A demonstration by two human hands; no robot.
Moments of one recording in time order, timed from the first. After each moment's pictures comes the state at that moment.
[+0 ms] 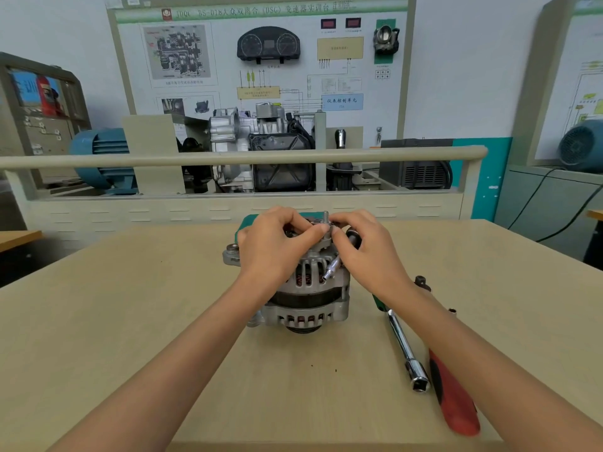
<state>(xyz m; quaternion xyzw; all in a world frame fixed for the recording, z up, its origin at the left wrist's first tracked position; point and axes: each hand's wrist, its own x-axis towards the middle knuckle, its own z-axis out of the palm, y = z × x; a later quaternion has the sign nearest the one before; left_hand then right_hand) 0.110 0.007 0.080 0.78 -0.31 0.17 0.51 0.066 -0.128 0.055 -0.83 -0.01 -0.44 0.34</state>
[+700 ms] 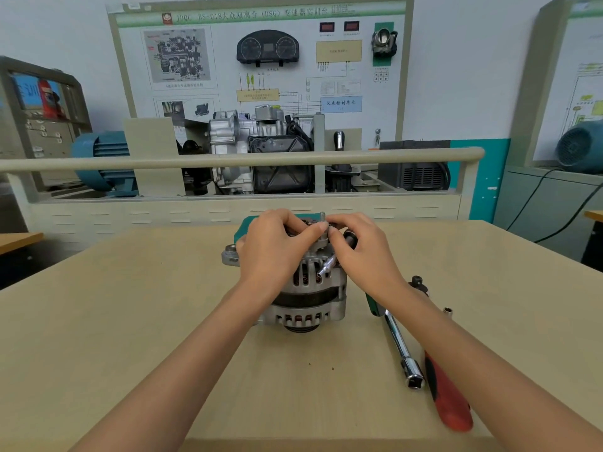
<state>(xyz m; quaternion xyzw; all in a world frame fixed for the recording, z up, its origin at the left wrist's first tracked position) 0.099 0.003 0.084 0.79 -0.29 0.18 0.51 0.066 -0.128 0.054 -0.83 -0.01 -0.44 0.34</state>
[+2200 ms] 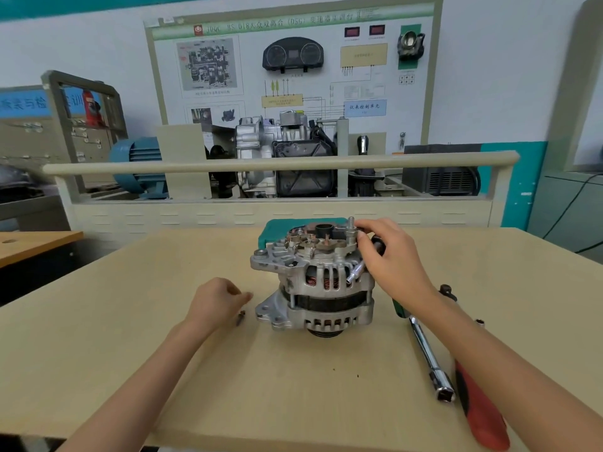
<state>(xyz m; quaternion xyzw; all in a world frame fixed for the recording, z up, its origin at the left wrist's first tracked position) 0.200 0.090 0.005 0.94 -0.12 0.08 0.29 0.071 -0.134 0.051 -0.84 -0.02 -0.45 0.32</state>
